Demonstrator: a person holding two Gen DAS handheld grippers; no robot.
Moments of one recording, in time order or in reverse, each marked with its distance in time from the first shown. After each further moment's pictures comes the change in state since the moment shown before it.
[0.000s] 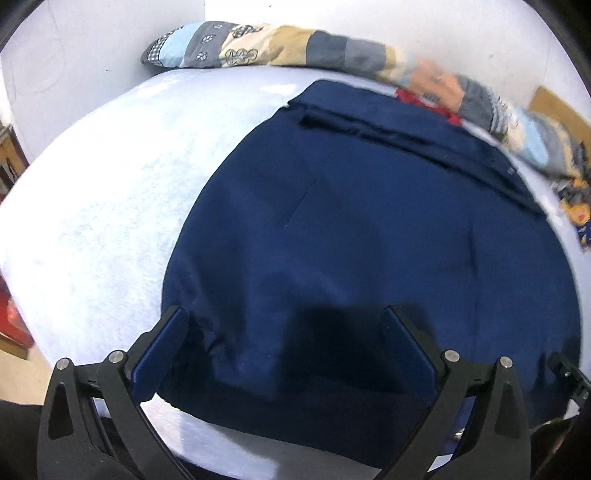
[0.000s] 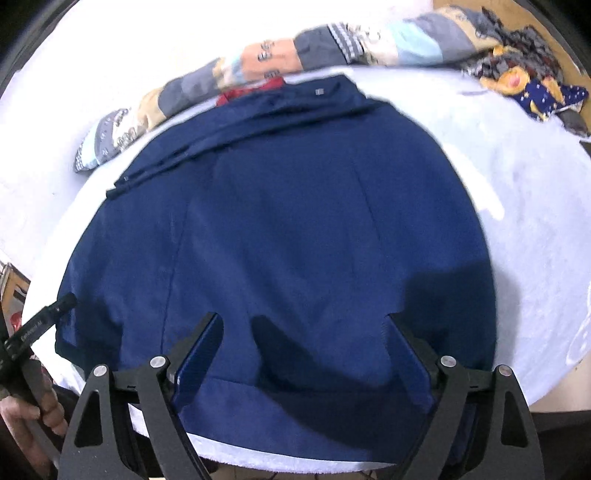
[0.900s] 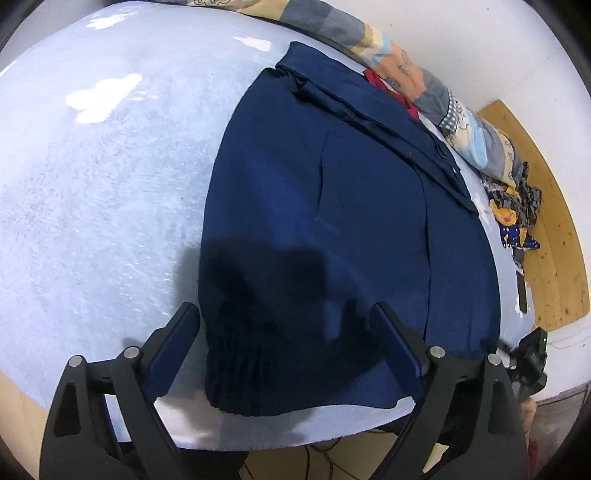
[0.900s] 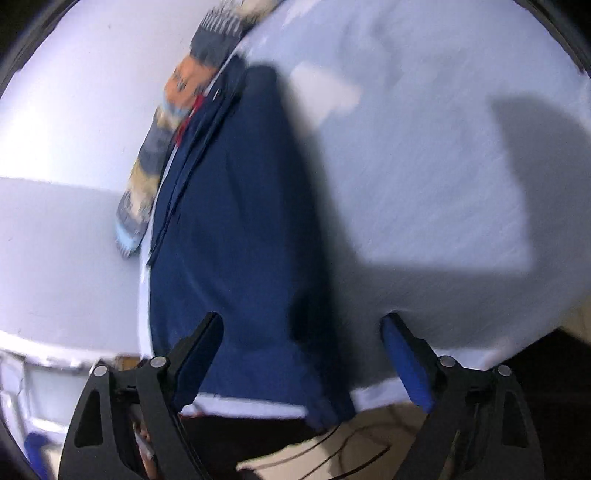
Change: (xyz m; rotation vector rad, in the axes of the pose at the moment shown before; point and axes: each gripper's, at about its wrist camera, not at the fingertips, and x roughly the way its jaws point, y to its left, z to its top) left arm 0.018 0.078 0.032 -0.073 0.238 -0.423; right arm 0.002 -0.133 -0.025 0.461 0.194 0.441
